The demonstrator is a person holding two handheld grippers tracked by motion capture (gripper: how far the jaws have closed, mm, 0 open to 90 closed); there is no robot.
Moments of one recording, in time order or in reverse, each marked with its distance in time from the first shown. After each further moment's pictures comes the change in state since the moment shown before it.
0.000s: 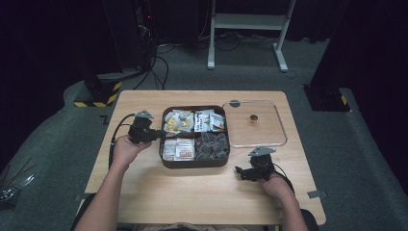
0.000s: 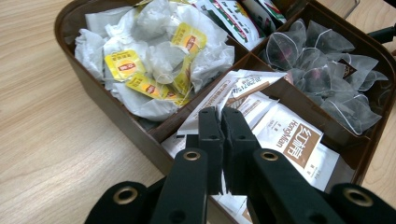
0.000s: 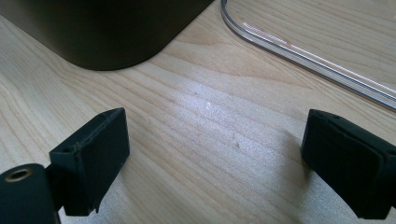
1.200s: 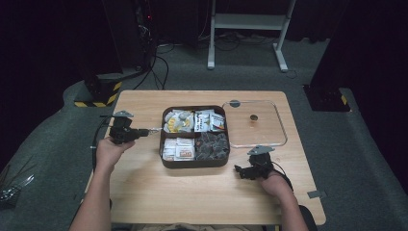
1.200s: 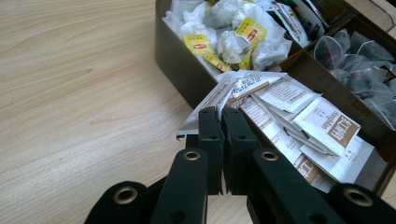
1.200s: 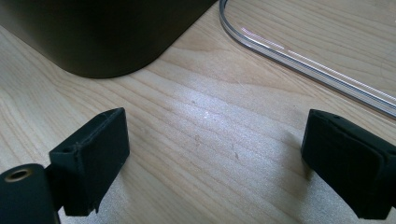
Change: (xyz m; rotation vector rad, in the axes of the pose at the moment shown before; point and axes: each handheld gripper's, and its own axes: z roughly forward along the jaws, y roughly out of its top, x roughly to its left) left arm 0.037 -0.025 -0.036 -0.030 0.091 -0.111; right arm -0.001 0.004 0.004 0.002 -0.003 0.004
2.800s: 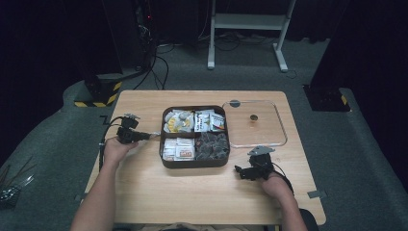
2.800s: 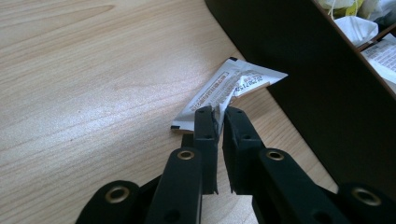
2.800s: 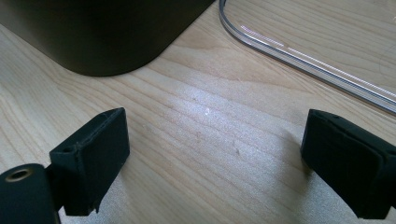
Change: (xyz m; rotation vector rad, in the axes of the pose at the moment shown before) left arm 0.034 -0.011 0.054 0.167 0.057 -0.047; right arm 0.001 -0.001 -0.002 0.000 -0.007 0.007
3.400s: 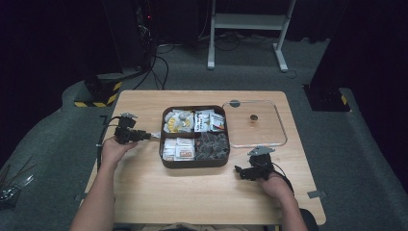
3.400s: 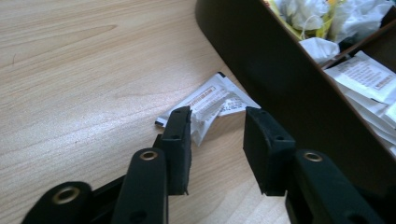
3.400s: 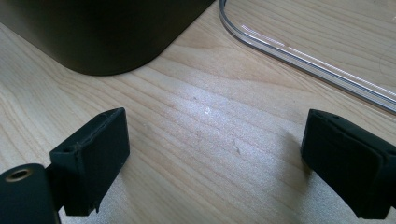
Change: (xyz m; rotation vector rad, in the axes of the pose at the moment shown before) left arm -0.007 -0.003 -0.016 -0.067 -0.007 -0.006; right arm 0.000 0.000 0.000 -0.001 0.001 -0.001
